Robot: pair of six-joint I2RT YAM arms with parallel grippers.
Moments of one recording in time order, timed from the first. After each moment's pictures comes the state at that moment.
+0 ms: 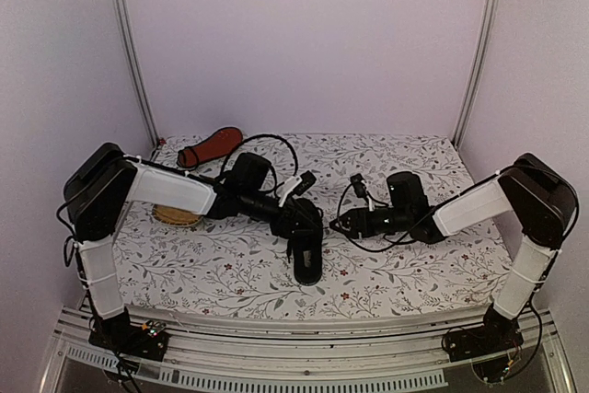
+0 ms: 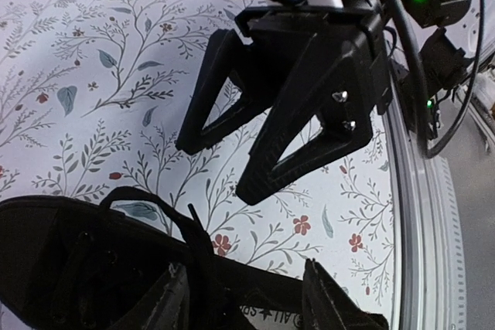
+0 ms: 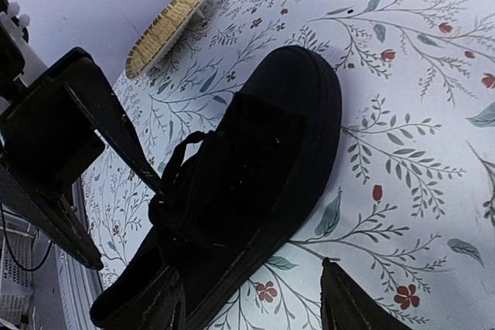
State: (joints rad) left arm -0.75 1.94 1.13 0.17 0.68 0.03; right arm 0.62 1.75 0.74 0.48 -0.48 0.43
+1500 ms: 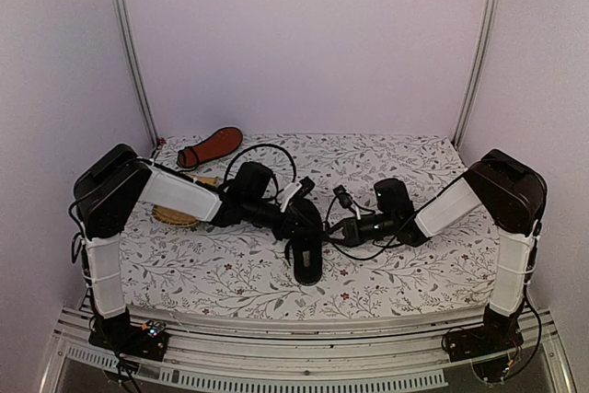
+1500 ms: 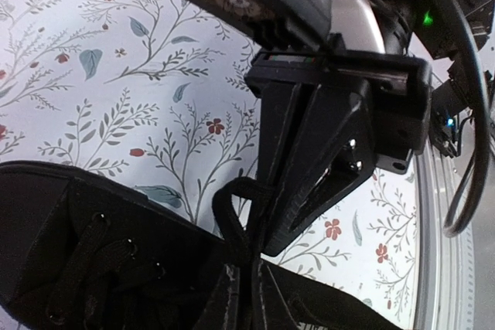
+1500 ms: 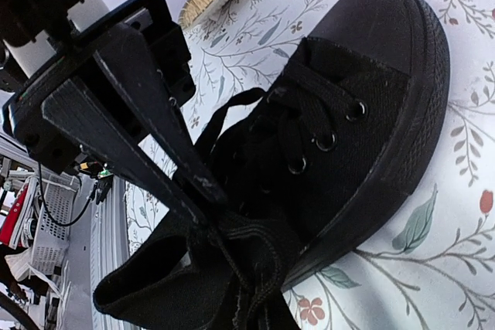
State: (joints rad) left arm -0.75 2.01 1.11 0.25 0.61 -0.06; right arm 0.63 1.98 0.82 0.62 -0.76 0.44
